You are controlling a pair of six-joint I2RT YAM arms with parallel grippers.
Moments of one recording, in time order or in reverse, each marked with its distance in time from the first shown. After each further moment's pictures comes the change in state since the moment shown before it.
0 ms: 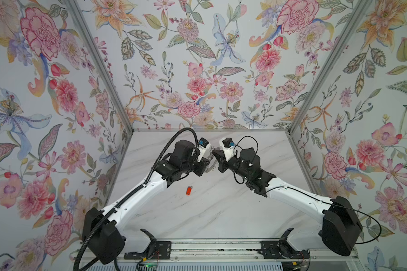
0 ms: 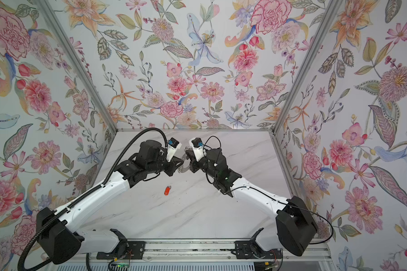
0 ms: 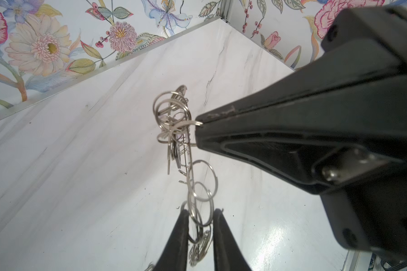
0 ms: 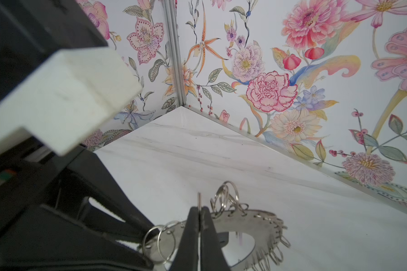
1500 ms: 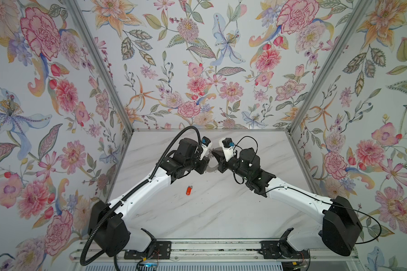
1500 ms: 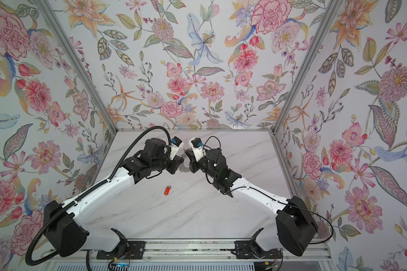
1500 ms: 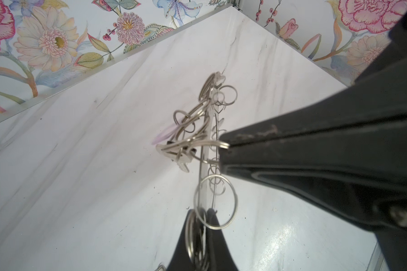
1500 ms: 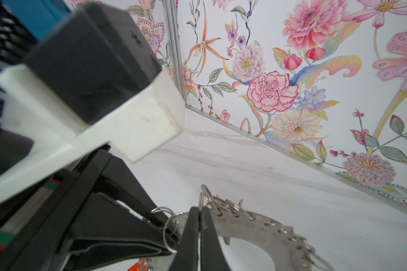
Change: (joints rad) left arm 0.000 0.068 0.051 -0.025 -0.052 0.022; right arm 0.003 0.000 0.000 -0.001 0.001 0.000
